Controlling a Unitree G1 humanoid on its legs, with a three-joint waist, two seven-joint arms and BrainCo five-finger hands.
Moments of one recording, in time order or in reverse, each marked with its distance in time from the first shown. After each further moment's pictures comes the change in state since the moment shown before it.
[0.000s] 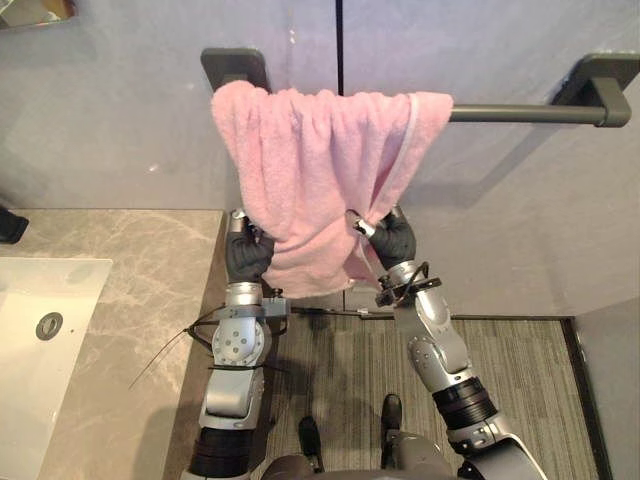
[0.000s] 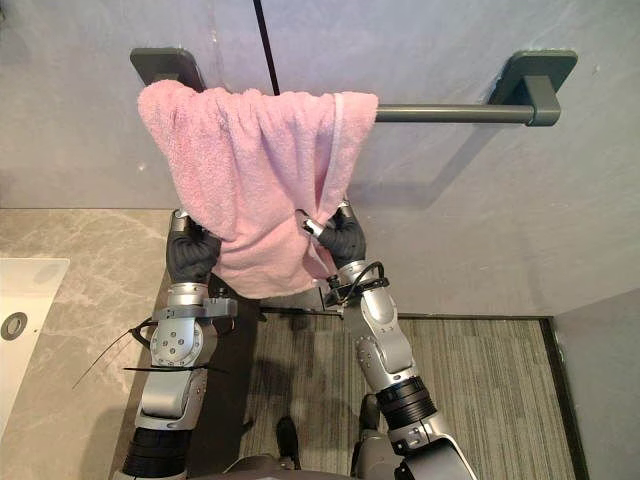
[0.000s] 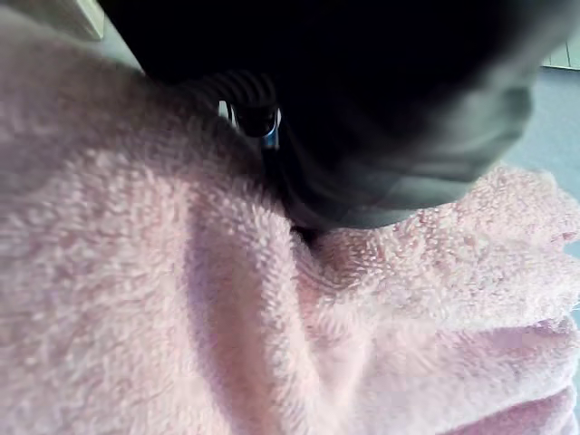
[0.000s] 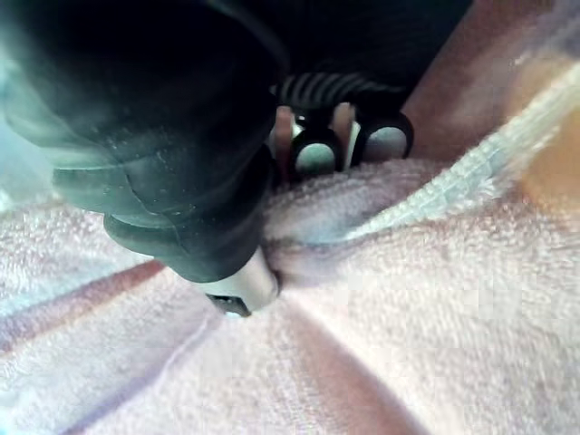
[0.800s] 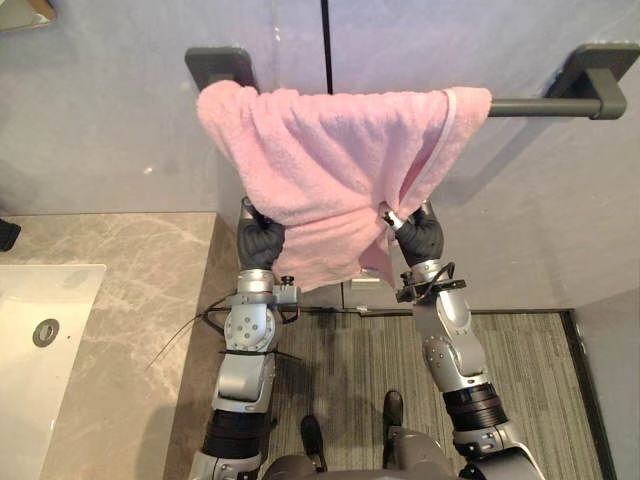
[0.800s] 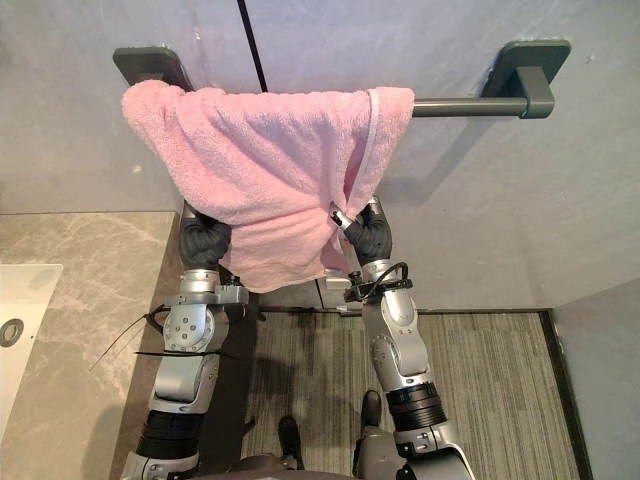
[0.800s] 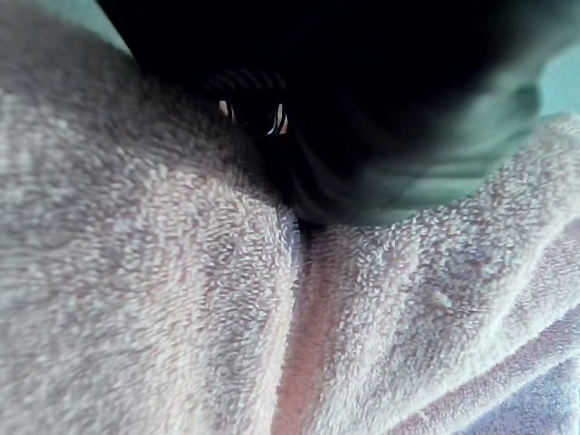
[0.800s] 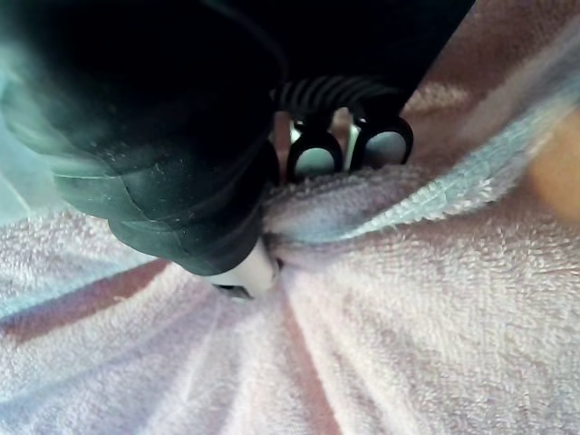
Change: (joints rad) left arm -0.088 -0.038 -0.008 0.062 -0.005 -0.010 -0.008; right arm 0.034 0.003 -0.117 -0.050 -0.065 0.000 0.004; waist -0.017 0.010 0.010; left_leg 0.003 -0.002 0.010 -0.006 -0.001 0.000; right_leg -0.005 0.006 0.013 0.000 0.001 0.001
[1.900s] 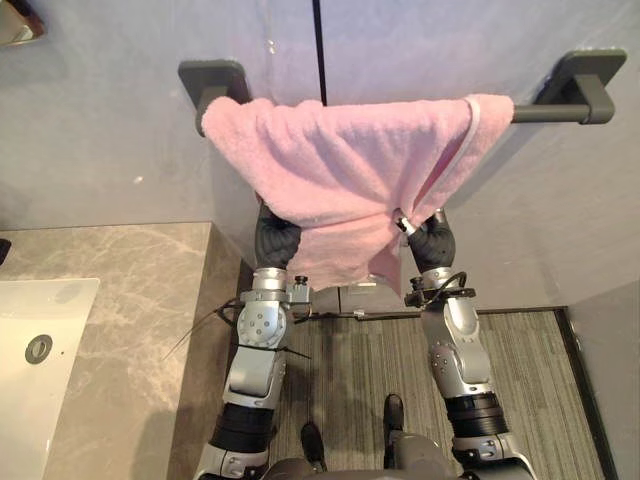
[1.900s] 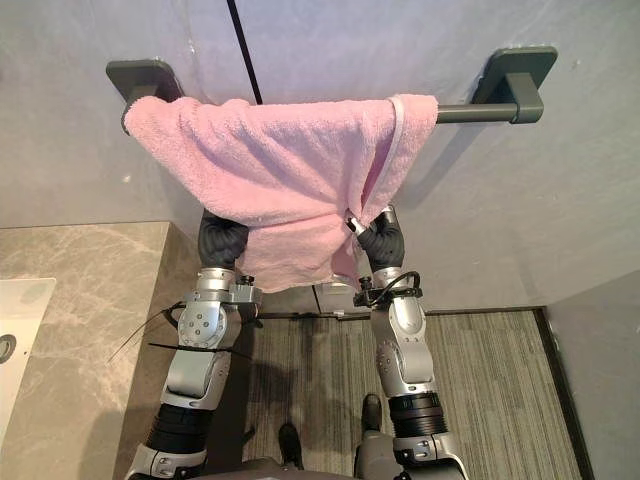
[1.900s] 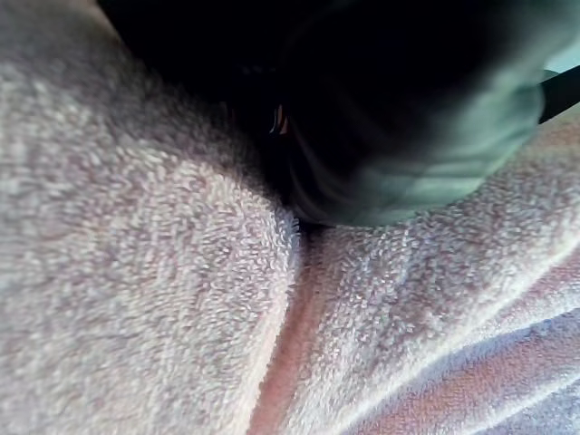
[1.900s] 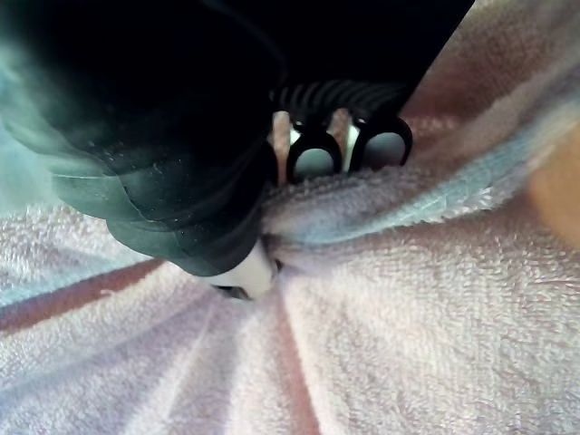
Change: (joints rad) left arm -0.026 -0.018 -0.047 0.048 -0.040 -0.001 -0.037; right arm 0.047 0.041 -0.087 -0.001 -0.052 0.000 0.005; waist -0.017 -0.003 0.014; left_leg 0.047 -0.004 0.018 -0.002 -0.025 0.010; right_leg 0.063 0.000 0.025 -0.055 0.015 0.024
